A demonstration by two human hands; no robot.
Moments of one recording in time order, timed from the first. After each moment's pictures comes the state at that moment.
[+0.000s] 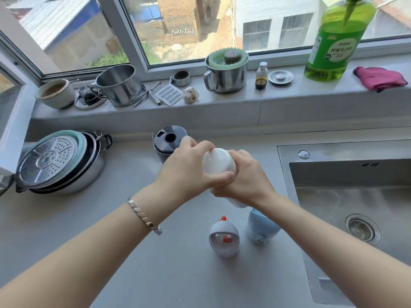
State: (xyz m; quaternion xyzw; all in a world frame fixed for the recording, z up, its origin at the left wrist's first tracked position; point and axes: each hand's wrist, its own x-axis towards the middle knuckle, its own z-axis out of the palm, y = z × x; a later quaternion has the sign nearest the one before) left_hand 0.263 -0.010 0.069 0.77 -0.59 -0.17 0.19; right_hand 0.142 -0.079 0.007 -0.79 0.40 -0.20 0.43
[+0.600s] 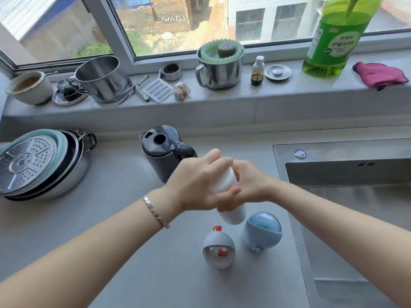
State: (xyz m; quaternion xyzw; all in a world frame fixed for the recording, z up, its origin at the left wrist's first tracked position) left_hand 0.274 -0.042 0.014 0.58 -0.78 0.01 0.23; right_hand 0.138 -0.120 0.001 -0.79 0.27 -0.04 0.55
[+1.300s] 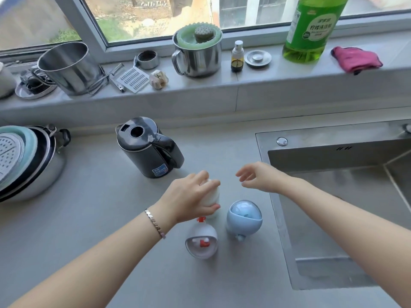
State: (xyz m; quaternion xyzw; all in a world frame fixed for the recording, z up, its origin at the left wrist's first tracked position) left_hand 0.266 -0.034 -0.078 0.59 -0.80 0.01 0.12; right_hand 0.077 -0.165 -0.074 -0.79 0.43 0.09 0.44
